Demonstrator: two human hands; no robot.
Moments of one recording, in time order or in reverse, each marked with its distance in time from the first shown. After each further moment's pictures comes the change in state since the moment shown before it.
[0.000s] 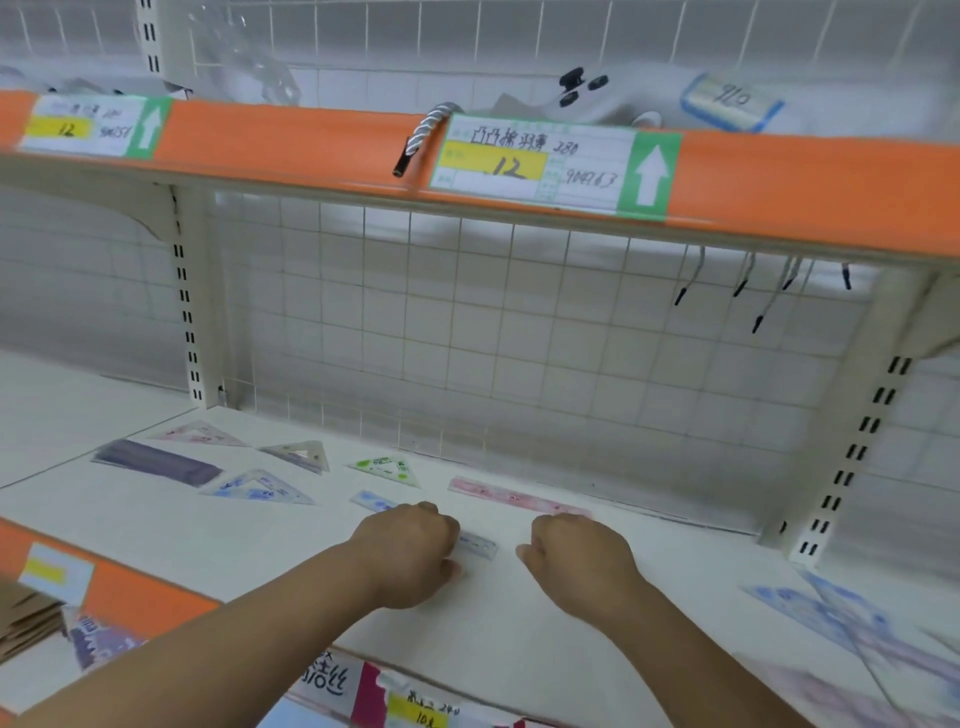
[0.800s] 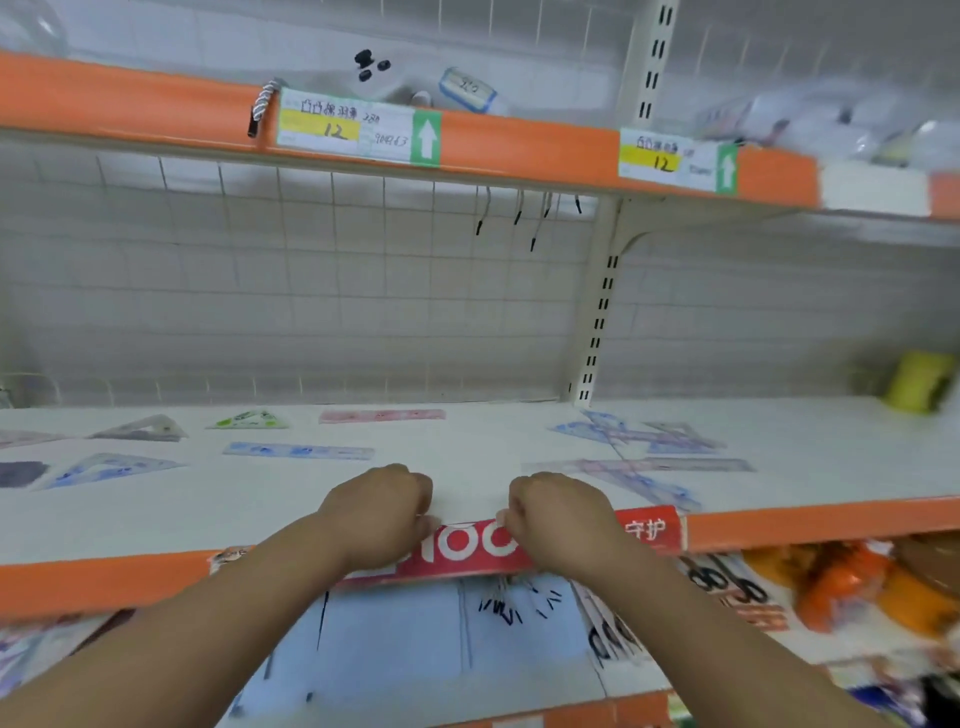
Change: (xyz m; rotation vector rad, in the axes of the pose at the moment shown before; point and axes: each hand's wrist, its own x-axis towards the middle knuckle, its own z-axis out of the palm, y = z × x) left_hand -0.081 0.070 0.000 -0.054 0.036 0.348; right_hand -0.182 -0.001 -0.023 -0.033 0.056 0.282
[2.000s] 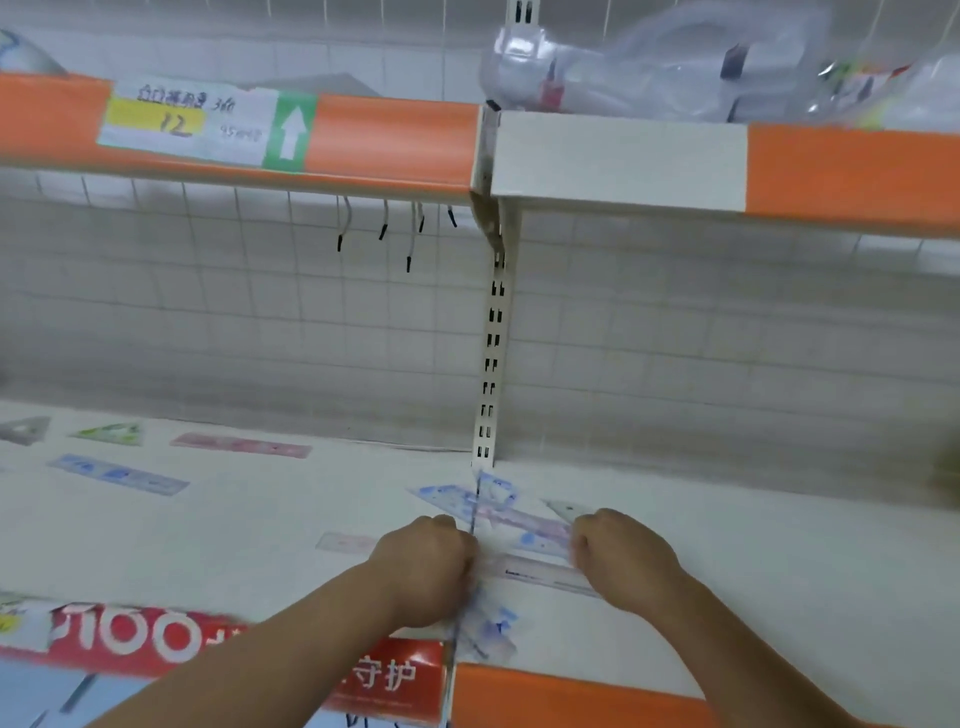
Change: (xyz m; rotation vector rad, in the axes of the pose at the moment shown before) left_hand 0.193 0.252 0.039 0.023 -0.019 -0.130; right_hand 0.082 0.343 0.016 0.013 -0.090 -0.063
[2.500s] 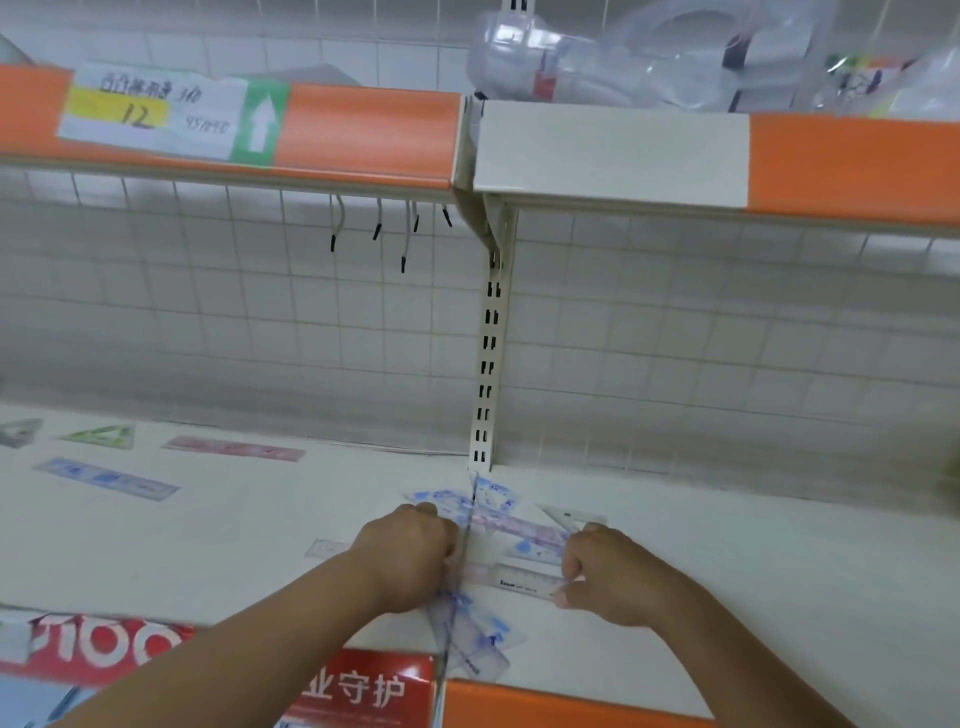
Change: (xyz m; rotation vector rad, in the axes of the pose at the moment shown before) left_hand 0.018 -0.015 -0.001 0.034 0.017 -0.053; right_hand 0.001 0.004 -0.007 0.125 -0.228 -0.060
